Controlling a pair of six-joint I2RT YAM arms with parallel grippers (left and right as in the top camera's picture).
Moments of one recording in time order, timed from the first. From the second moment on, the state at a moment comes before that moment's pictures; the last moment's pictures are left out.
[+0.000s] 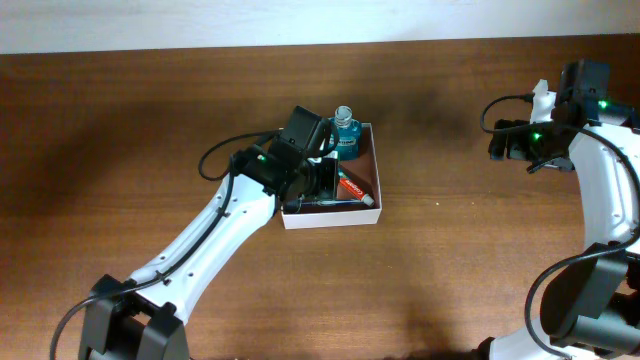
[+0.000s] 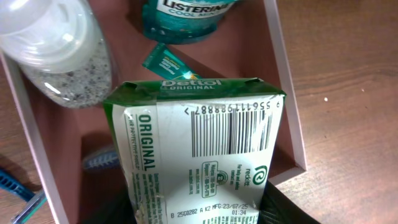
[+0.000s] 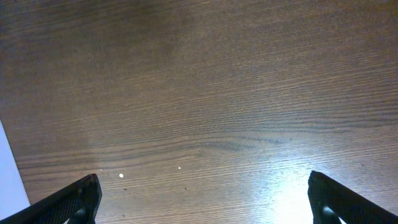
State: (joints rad) left arm -0.57 1.68 1.37 -0.75 0.08 -0.43; right arm -0.28 1.75 1.52 -1.02 -0.09 -0.07
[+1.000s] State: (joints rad) left arm -0.56 1.71 1.37 -0.80 0.10 -0.45; right arm -0.28 1.75 1.52 -1.02 -0.09 -0.07
